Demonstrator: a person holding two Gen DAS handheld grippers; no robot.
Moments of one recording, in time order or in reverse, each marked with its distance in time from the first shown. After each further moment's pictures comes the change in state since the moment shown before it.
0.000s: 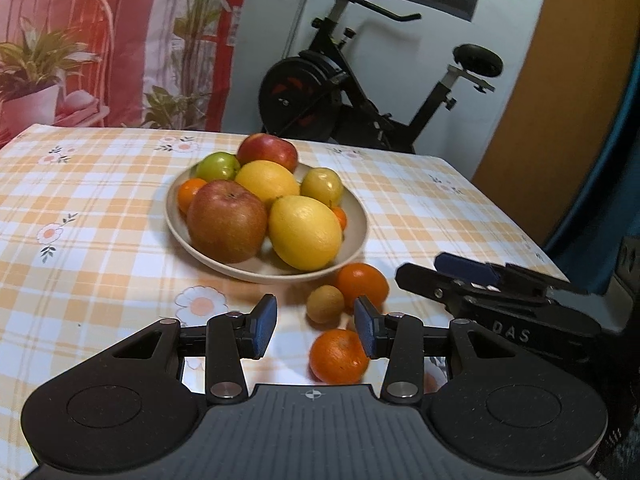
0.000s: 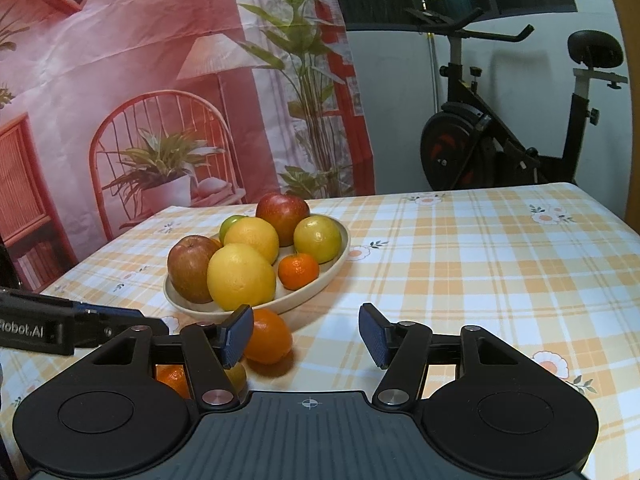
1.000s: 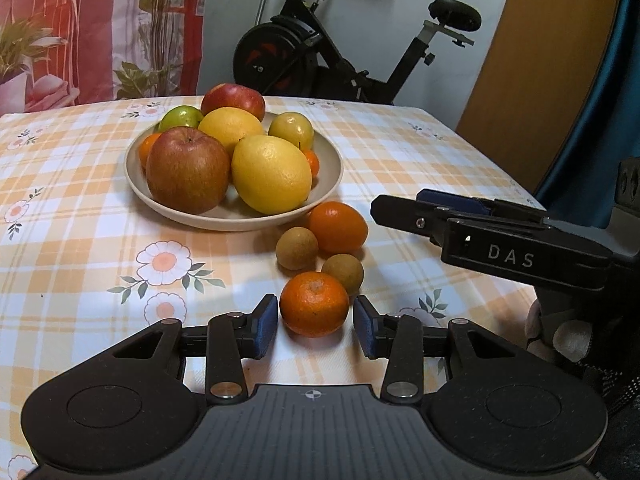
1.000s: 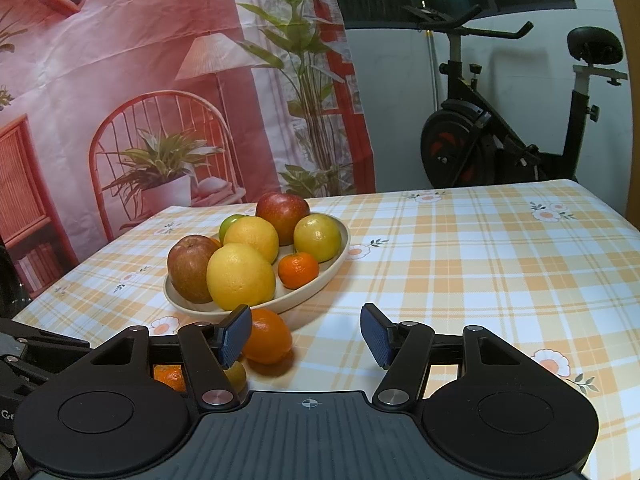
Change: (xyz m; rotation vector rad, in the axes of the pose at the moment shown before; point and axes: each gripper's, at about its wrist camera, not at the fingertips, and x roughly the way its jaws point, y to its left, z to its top) left arm 0.017 -0.010 -0.020 0.060 0.097 -0.041; right arm 0.001 0.001 -0.001 0.007 0.003 0.002
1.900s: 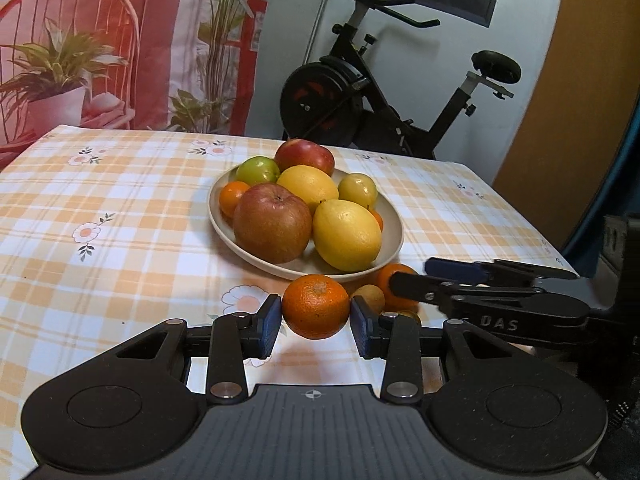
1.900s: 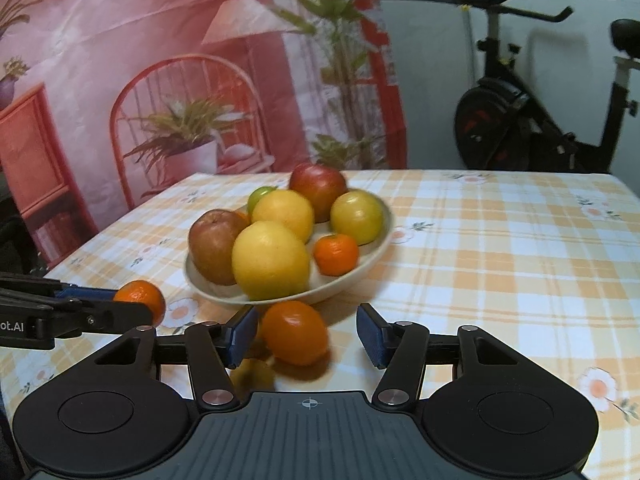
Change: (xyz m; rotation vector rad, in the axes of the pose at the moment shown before) left arm -0.030 0.028 0.015 -0.085 -0.112 0.103; right arm 0.034 0.016 0.009 -0.045 0.114 0.091
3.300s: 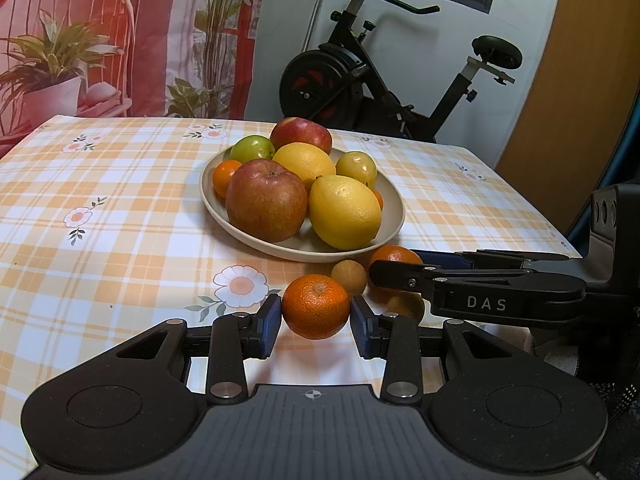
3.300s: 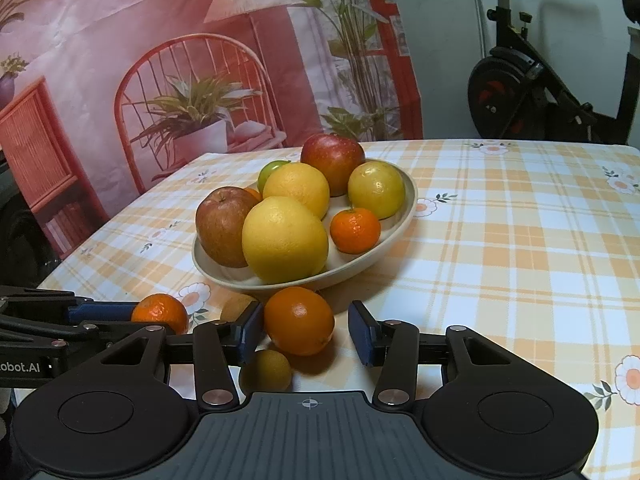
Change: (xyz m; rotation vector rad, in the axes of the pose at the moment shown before) left arm 0.009 -0.003 -0.008 0.014 0.034 0.006; right arm 0.015 0.000 0.000 0.042 0.073 0.045
